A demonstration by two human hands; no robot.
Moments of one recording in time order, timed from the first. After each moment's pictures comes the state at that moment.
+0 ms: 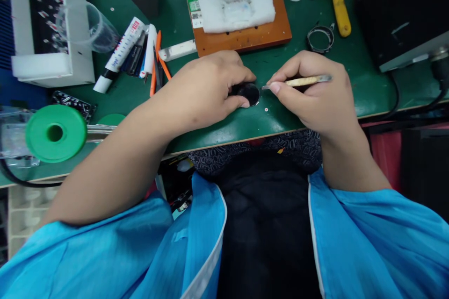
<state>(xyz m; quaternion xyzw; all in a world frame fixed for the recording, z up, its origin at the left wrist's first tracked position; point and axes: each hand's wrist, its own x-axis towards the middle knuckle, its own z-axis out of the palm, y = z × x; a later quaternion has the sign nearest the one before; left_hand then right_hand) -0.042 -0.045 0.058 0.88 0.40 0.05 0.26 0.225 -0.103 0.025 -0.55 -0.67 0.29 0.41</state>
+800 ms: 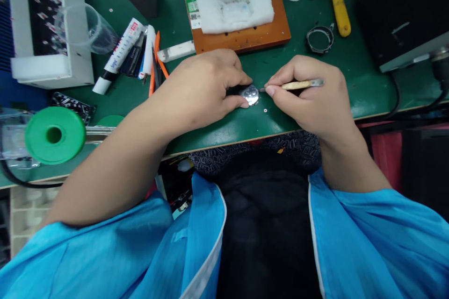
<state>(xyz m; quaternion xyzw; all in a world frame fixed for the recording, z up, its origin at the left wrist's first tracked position) -0.042 -0.044 0.063 0.87 0.41 0.05 0.28 0.225 -0.104 0.016 -0.52 -0.68 0.30 0.43</state>
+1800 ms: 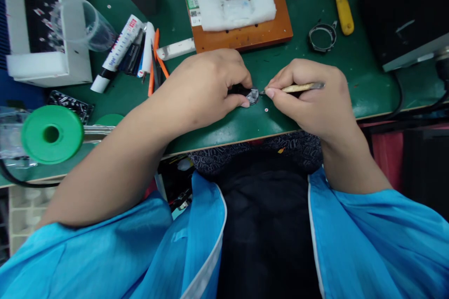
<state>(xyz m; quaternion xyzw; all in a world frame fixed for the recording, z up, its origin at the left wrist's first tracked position) -0.041 -0.043 0.061 0.87 0.40 0.06 0.29 0.226 -0.103 0.014 -0.53 -0.68 0.31 0.39</state>
